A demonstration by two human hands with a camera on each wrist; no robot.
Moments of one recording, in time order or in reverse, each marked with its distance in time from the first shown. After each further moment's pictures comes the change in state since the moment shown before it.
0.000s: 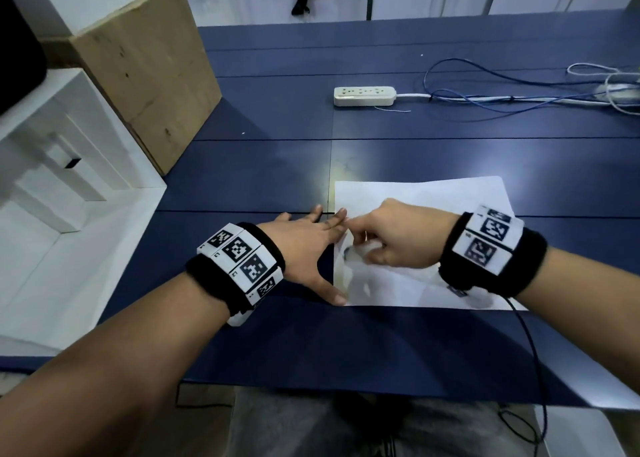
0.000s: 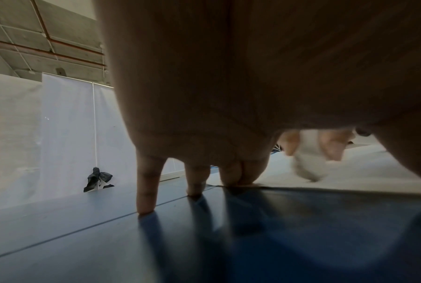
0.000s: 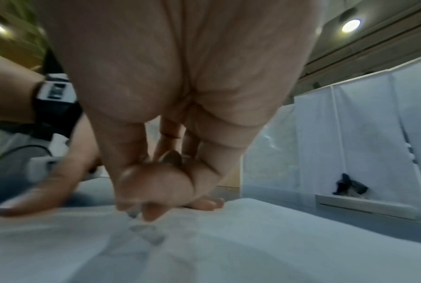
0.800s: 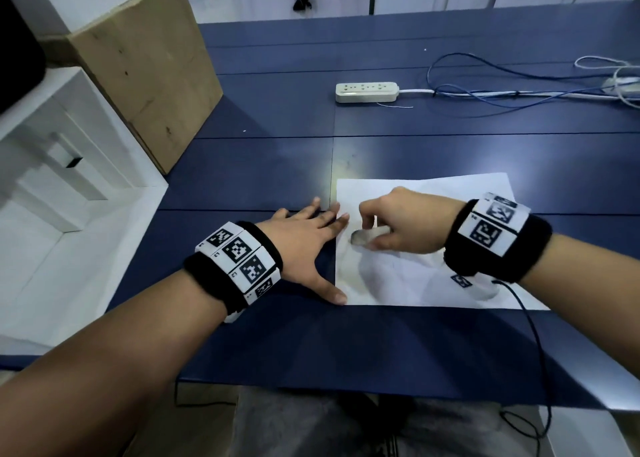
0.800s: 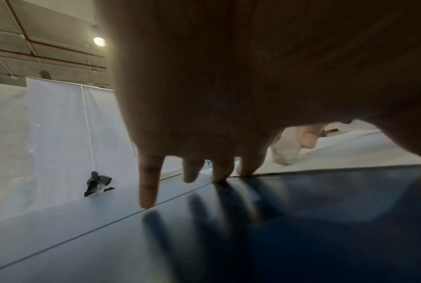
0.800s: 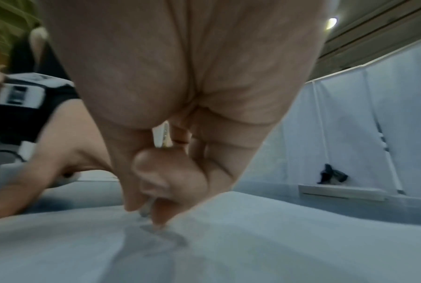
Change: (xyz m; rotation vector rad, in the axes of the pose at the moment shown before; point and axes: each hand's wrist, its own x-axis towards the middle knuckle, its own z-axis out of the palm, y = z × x) left_hand -0.001 -0.003 0.002 0.033 0.009 -0.044; right_hand 0.007 0.016 -0.004 -0.051 0.000 0.105
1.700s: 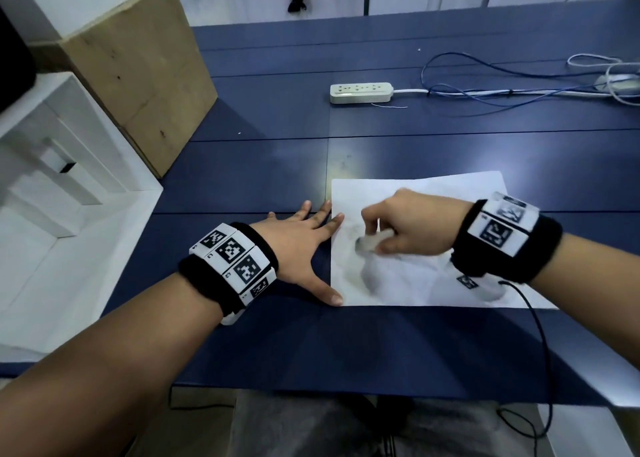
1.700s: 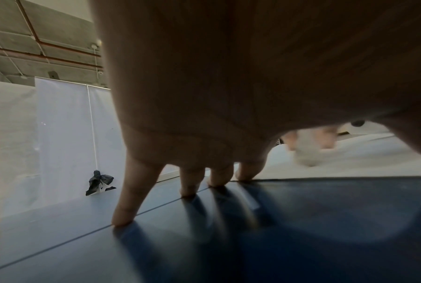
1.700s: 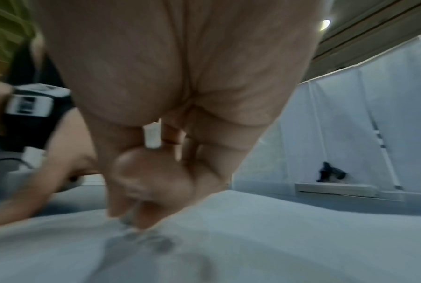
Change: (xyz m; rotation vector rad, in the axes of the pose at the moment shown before) left_hand 0.000 0.001 -0.004 -0.048 -0.079 -0.035; right_hand -0.011 0.009 0.000 0.050 -0.043 -0.001
